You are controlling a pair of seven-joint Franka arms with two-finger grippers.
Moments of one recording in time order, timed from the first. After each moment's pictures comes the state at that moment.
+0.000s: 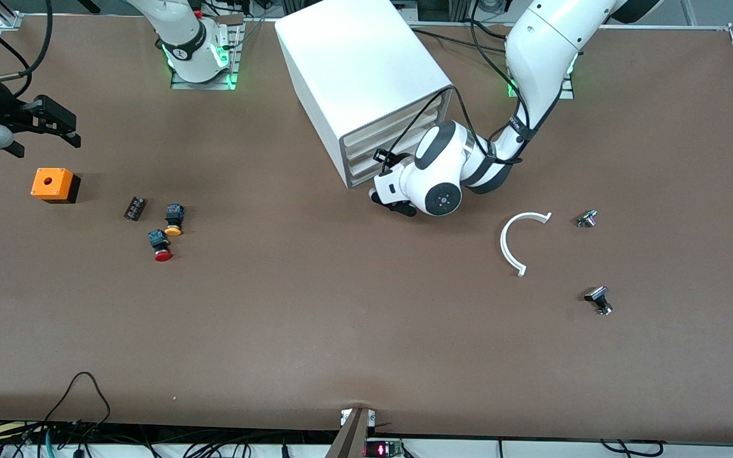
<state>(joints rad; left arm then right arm) -0.35 0.67 -0.36 -1.72 -0.47 1.93 -0.06 0.04 -0.07 -0.02 -1.70 0.01 1.64 -0.19</state>
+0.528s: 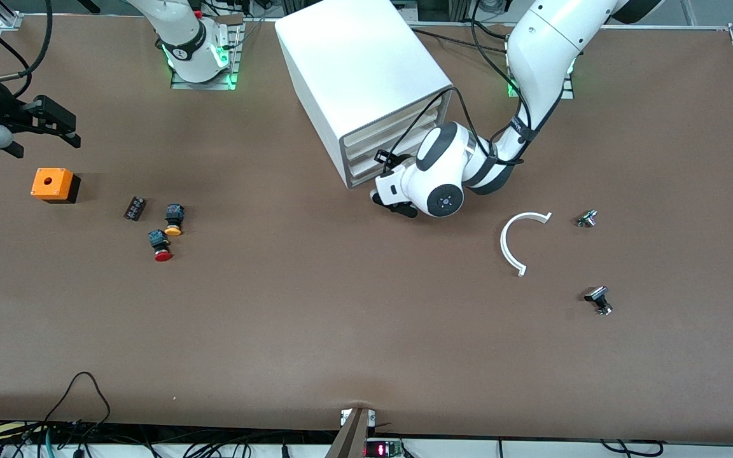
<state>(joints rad) -0.34 0.68 -0.35 -1.71 -0.48 1.92 -0.05 0.04 -0.07 -0.02 -1.70 0.01 1.64 -0.19</state>
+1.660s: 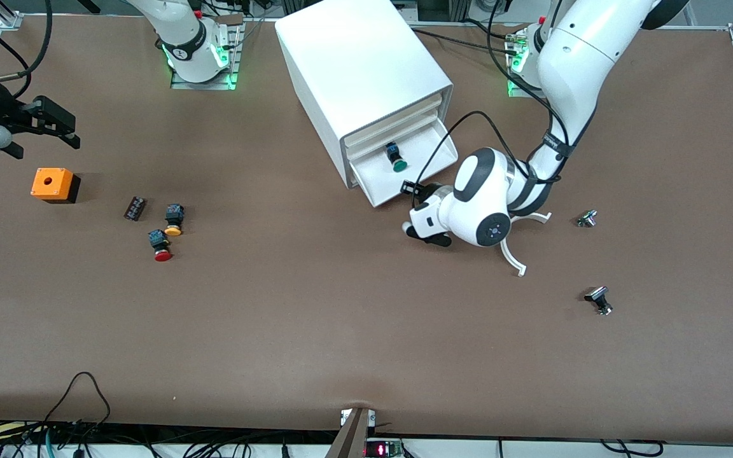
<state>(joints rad) -0.23 0.69 -0.31 -1.65 -0.48 1.92 -0.02 0.04 -0.07 -0.02 -1.70 0.01 1.65 -0.19</state>
